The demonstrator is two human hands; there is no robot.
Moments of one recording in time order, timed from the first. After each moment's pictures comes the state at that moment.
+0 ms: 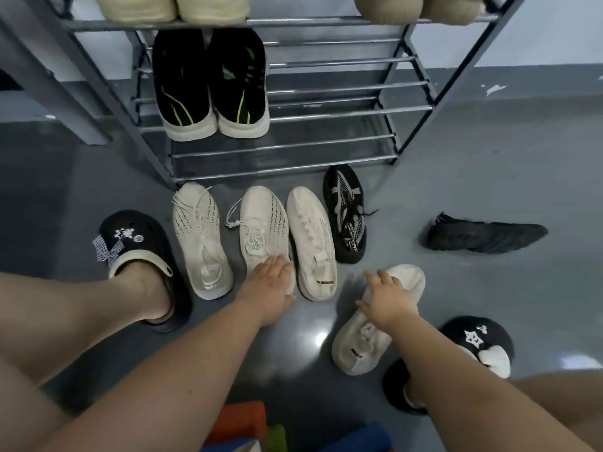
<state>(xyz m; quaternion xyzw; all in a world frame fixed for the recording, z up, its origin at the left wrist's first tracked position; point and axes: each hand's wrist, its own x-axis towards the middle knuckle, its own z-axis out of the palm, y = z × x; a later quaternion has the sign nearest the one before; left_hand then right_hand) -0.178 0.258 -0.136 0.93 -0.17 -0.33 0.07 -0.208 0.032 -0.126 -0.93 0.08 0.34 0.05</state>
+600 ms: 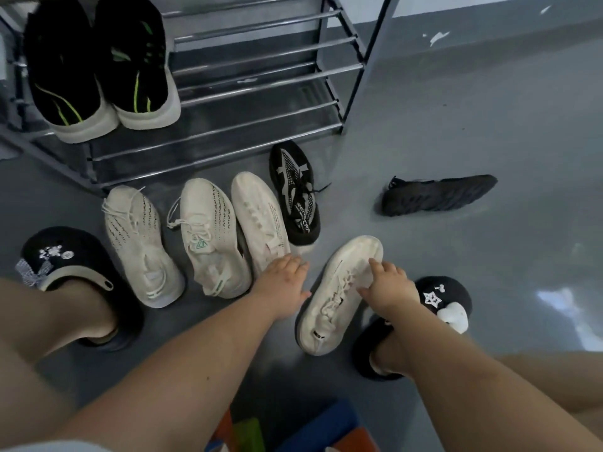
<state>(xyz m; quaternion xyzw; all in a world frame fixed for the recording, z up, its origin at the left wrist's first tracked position) -0.186 0.157 -0.144 0.89 -0.30 -0.34 0.04 -0.239 -0.043 -0.136 -0.91 0.19 0.35 0.08</state>
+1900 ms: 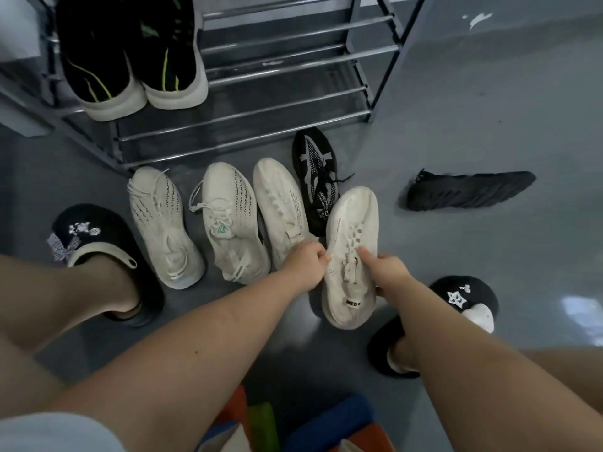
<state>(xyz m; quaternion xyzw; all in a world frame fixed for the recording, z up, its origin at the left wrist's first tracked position) -0.172 0.142 -0.151 0.88 -0.04 -0.34 0.34 -0.209 -0.009 -0.141 -0.65 0.47 0.26 0.53</state>
